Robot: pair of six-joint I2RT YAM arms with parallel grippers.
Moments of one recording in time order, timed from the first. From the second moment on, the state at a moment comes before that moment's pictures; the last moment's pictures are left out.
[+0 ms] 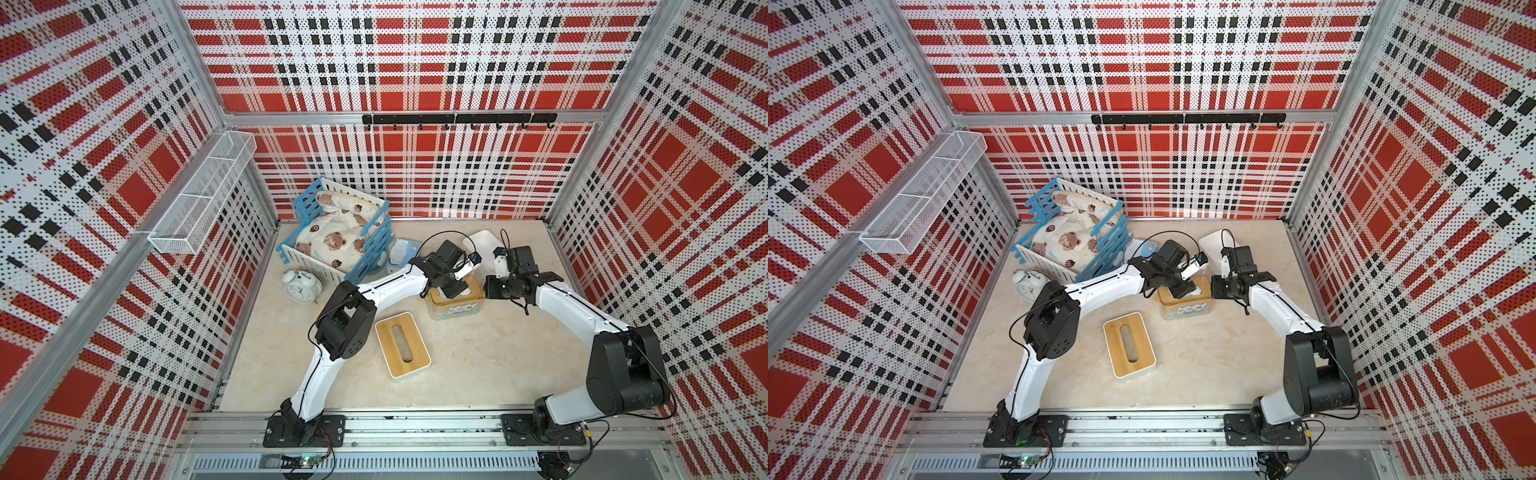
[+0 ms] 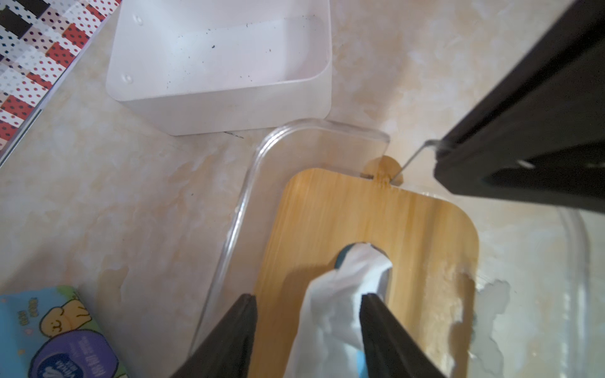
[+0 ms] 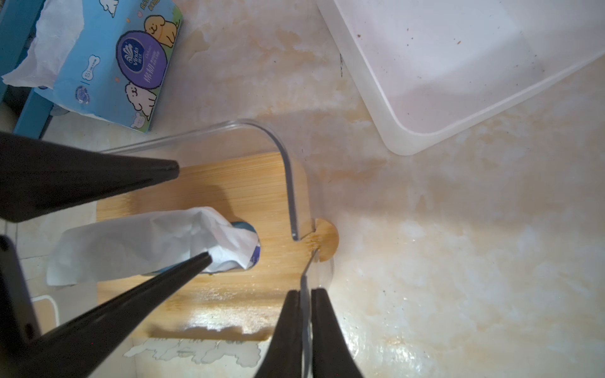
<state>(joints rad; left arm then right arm) -0.80 2.23 1.84 -0.45 0.10 0.30 0.17 1.49 1.00 -0.48 -0.18 0.19</state>
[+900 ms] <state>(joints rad) -0.74 2.22 1.83 -0.40 0.26 0.10 0.17 1.49 1.00 -0.47 -0.17 0.21</state>
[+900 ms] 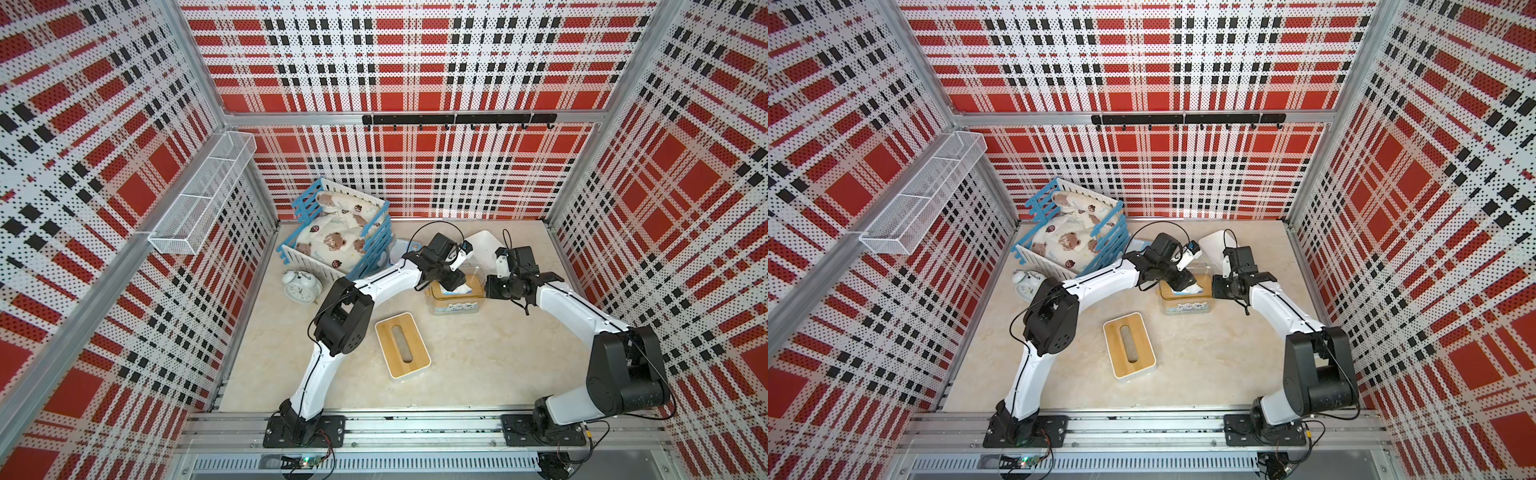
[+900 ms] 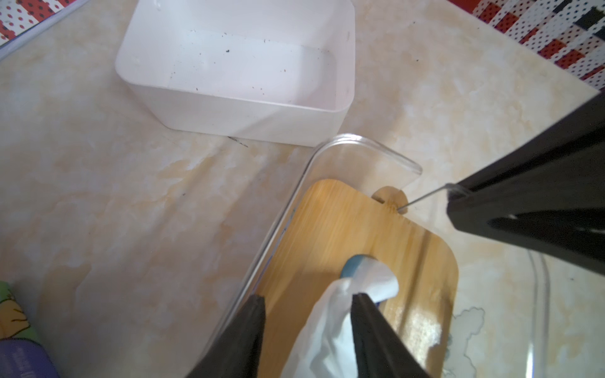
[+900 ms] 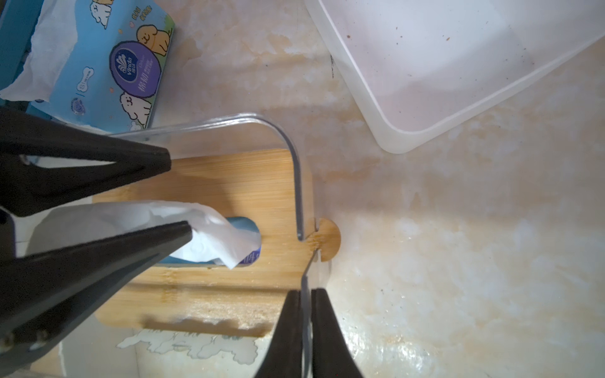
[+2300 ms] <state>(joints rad) -0.82 2.23 1.88 -0.57 -0.10 0.55 0.17 1.49 1.00 -0.48 -0.18 0.21</state>
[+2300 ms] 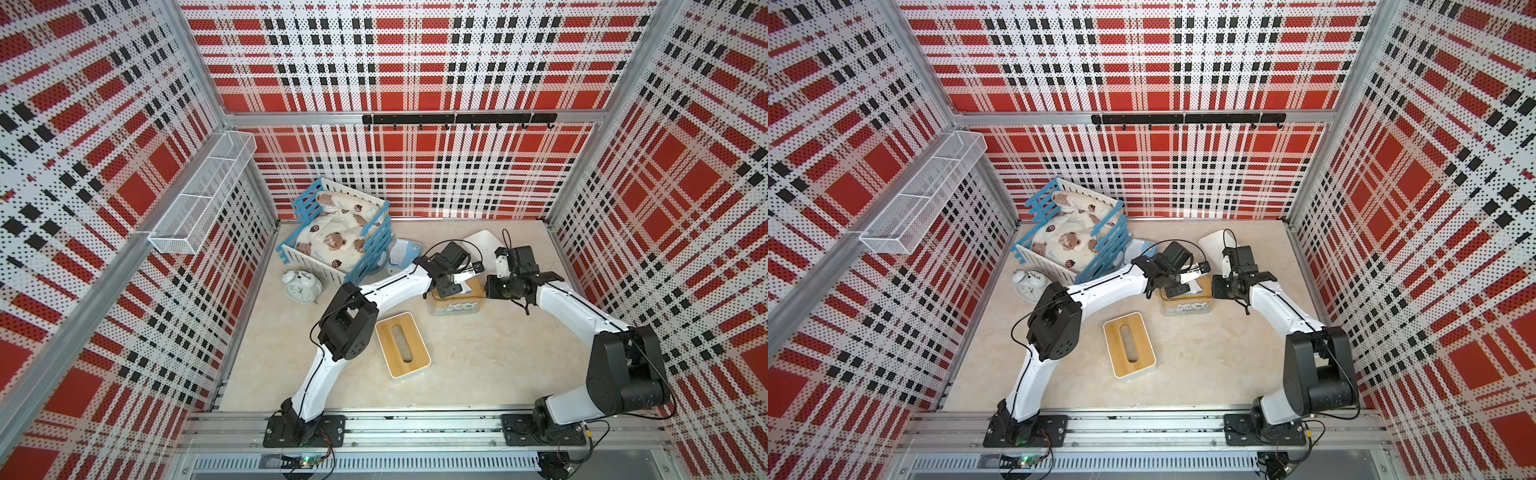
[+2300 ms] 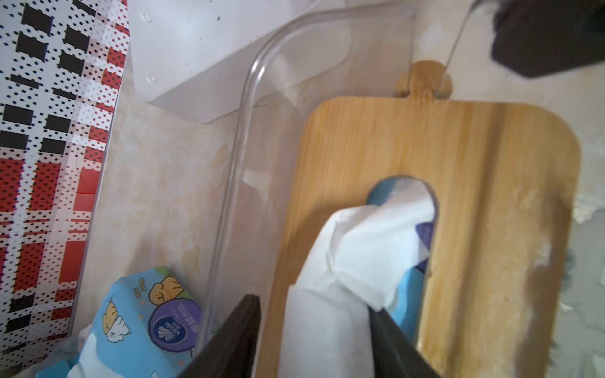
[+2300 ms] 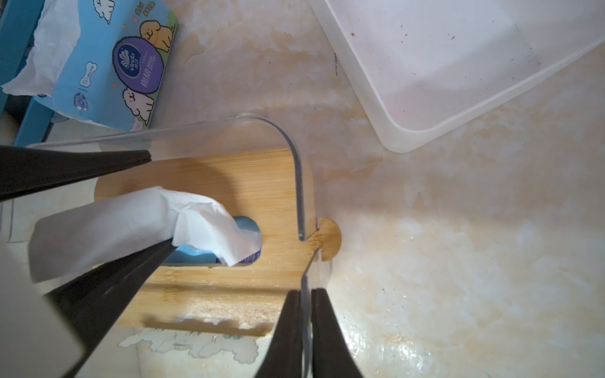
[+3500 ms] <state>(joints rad) -0.74 2.11 1.71 -0.30 0.18 0.27 0.17 1.49 1.00 -0.48 -0.19 0.22</state>
